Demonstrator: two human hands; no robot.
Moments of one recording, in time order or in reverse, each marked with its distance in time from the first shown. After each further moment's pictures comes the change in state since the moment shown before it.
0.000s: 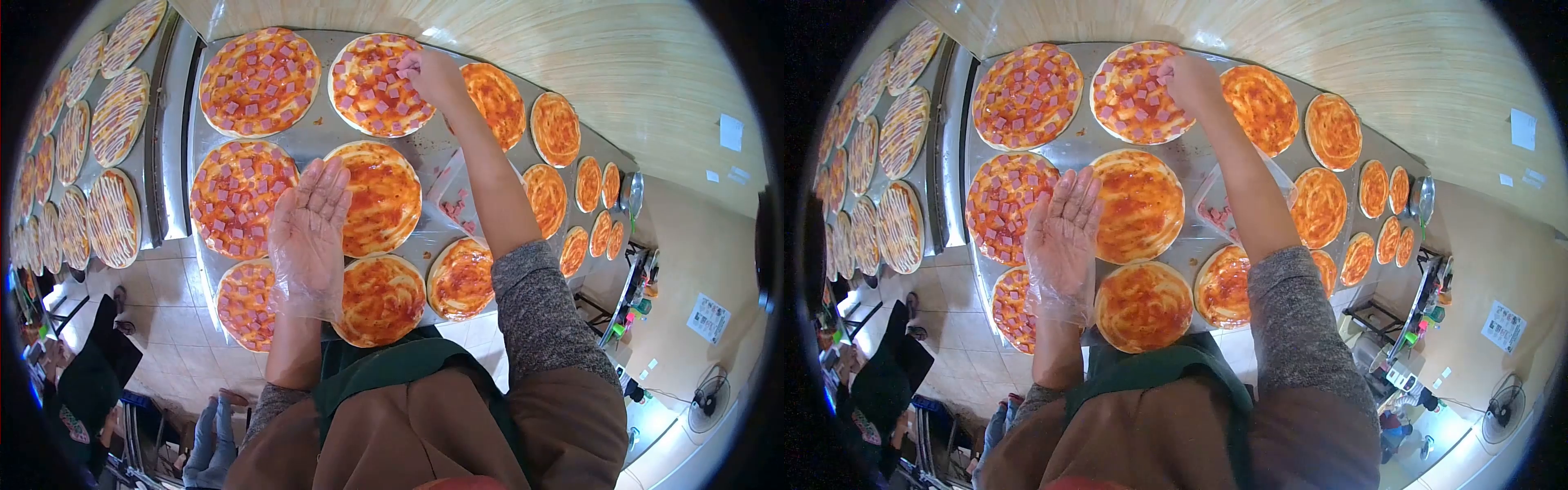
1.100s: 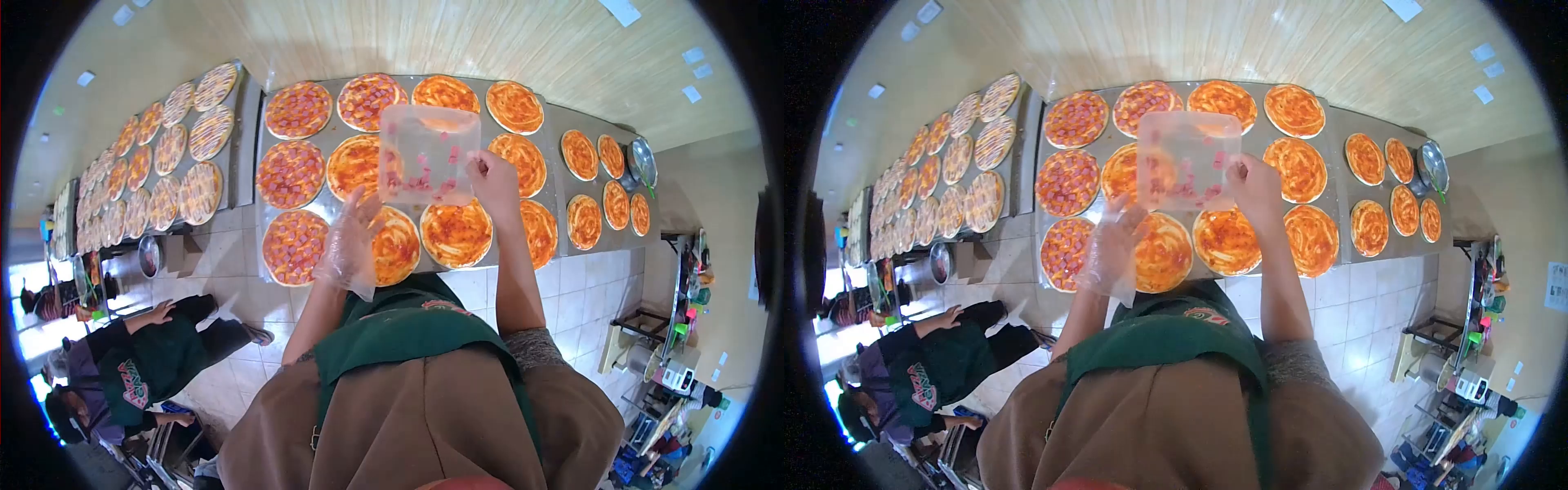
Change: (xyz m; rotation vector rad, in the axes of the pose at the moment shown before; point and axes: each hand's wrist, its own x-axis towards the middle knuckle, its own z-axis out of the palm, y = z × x) left_hand -0.185 -0.074 0.011 0.606 -0.191 -0.047; right_hand -0.379 -0.017 -0.148 0.412 0.449 0.112
